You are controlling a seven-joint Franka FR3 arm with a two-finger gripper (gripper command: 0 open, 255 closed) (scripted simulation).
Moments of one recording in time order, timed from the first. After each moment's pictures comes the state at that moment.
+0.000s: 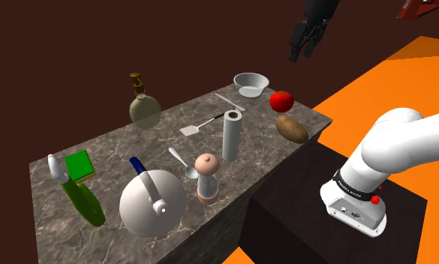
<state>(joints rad) -0.02 -0.79 0.03 -2.27 0.10 1.55 0.02</state>
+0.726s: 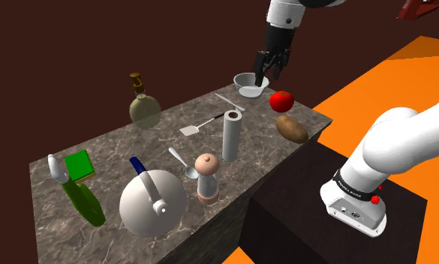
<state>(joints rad) 0.02 -0.61 0.17 -2.33 0.19 1.75 0.14</state>
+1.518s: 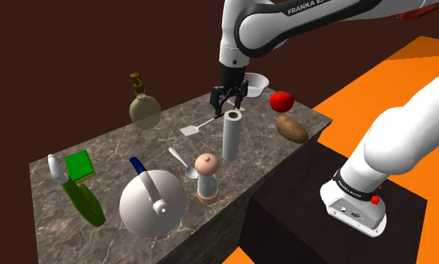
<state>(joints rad) 0.05 -0.24 0.33 -2.26 0.23 2.02 0.31</state>
